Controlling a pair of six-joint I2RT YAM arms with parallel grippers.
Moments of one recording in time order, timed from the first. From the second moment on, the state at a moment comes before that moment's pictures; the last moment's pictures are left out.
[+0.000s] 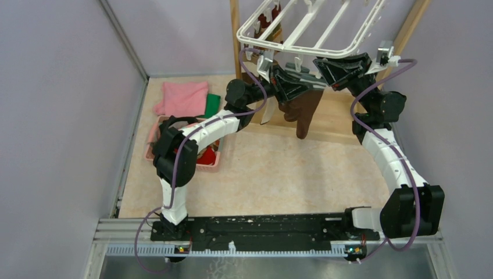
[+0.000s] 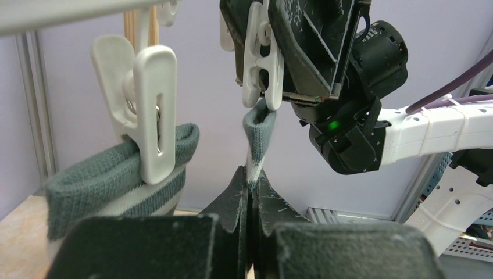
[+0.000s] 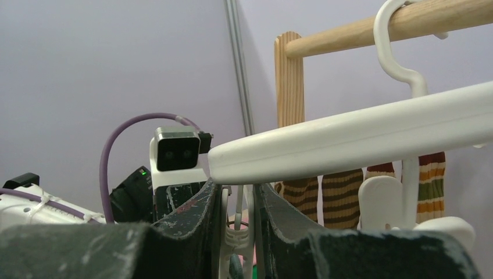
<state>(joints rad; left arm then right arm) -0.68 1.94 1.53 1.09 0.77 -0.71 0.08 1.28 1.04 1.07 -0.70 0.75</state>
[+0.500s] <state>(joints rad) -0.68 1.94 1.57 1.08 0.77 -0.71 0.08 1.28 1.04 1.08 -0.70 0.76</state>
